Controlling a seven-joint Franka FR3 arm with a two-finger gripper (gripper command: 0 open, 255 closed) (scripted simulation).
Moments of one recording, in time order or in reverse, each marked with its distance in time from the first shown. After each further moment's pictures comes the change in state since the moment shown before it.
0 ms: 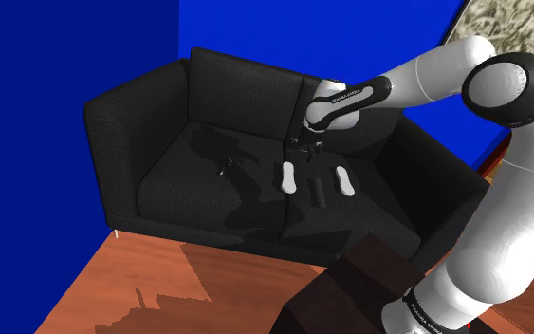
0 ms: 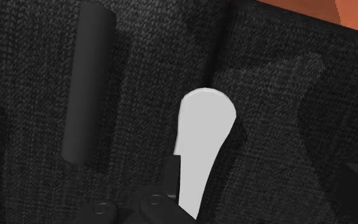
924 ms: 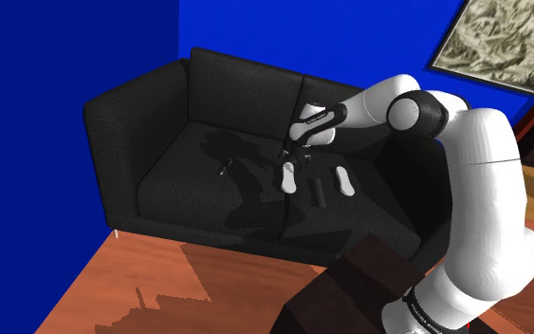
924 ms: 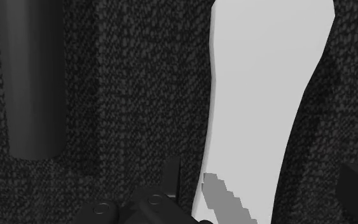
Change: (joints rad) arm -0.045 0.453 -0.044 0.396 0.019 0.031 0.058
